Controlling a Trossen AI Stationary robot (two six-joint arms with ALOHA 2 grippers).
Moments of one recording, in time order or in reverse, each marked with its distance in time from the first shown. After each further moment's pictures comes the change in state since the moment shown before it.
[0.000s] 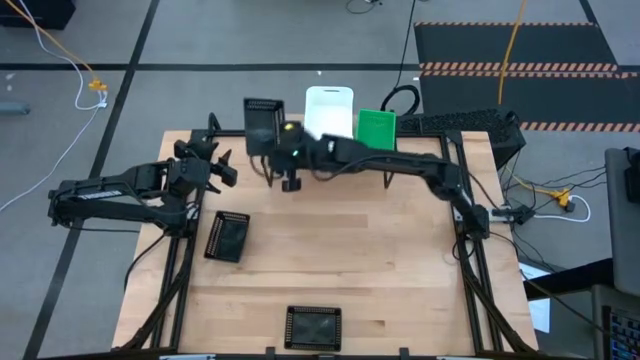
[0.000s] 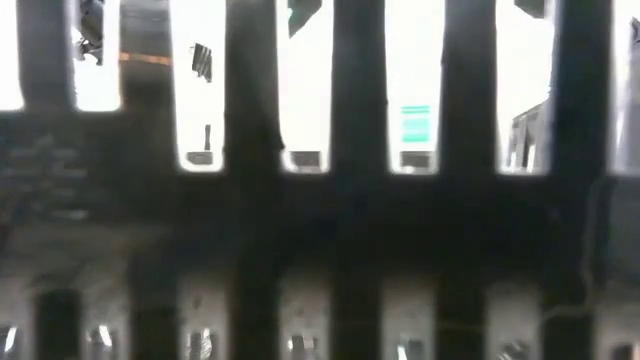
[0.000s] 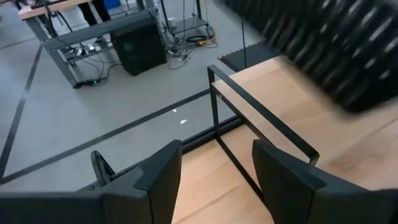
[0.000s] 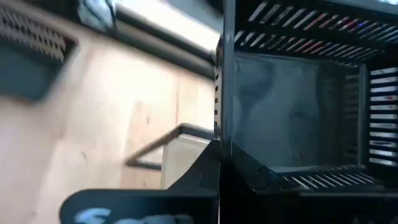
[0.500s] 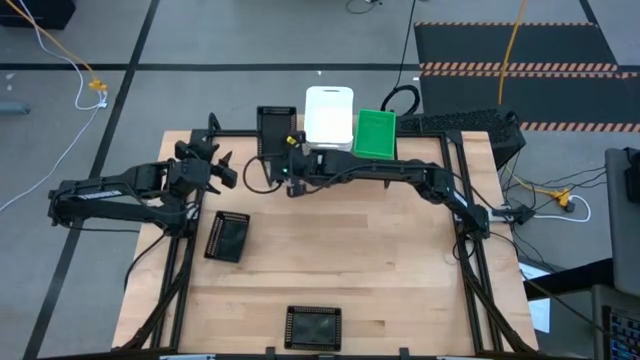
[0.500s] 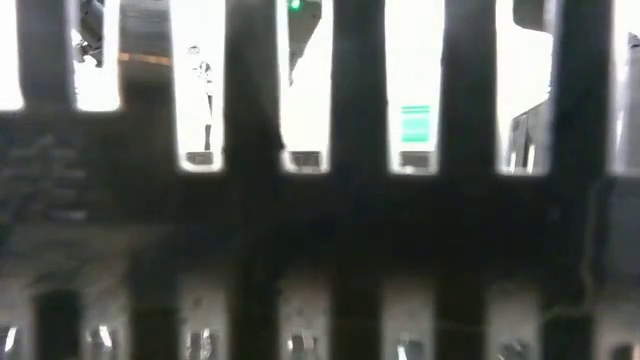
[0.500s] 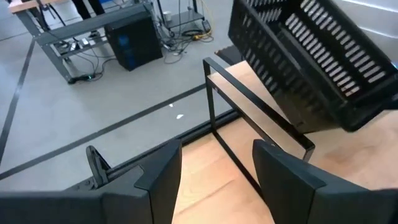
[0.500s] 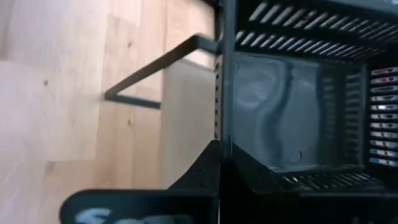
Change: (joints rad) left arm 0.001 0.000 0.000 -0.021 0.027 -0.015; right arm 0.028 0.096 0.003 -0.130 0.264 0.014
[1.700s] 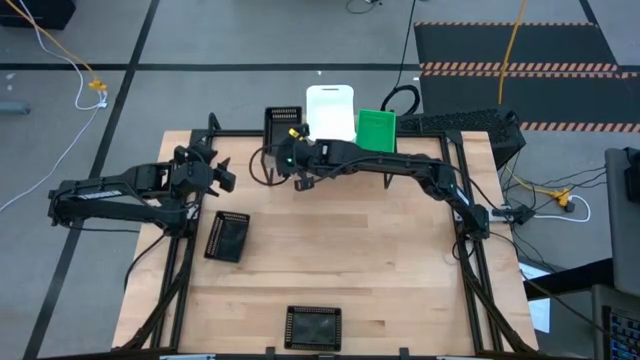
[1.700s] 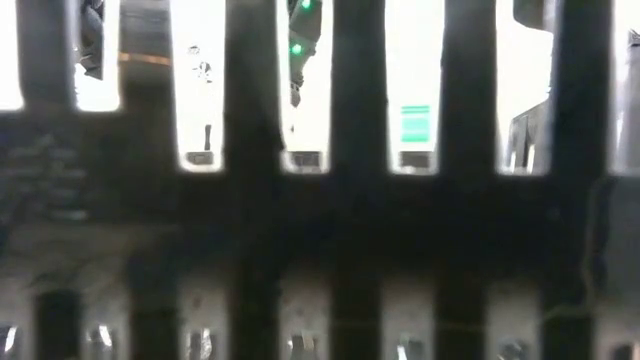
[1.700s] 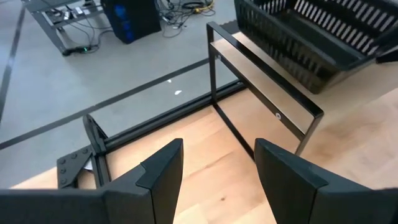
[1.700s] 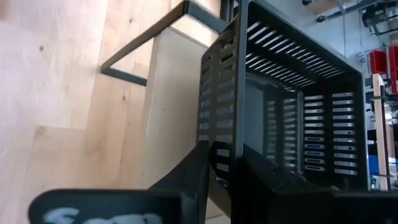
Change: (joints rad) left arm -0.001 0.001 0.000 -0.131 0.055 -0.133; right arm -0.040 -0.036 -0.002 -0.071 -0.054 -0.085
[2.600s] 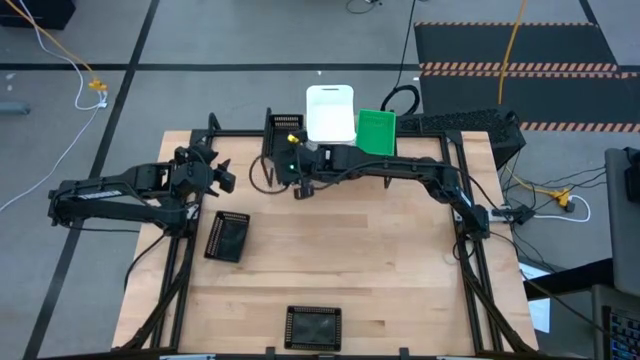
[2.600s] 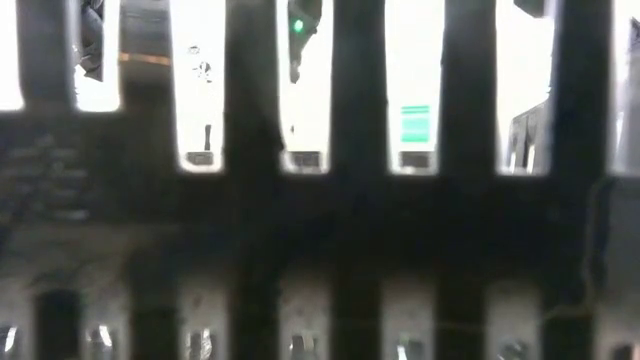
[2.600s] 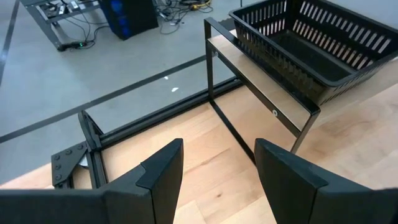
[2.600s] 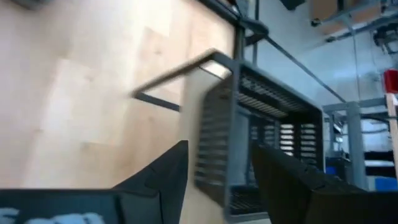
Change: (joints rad) left arm 0.000 0.000 0.000 -0.007 0.019 -0.019; right arm 0.045 -0.039 0.000 -0.016 -0.059 0.027
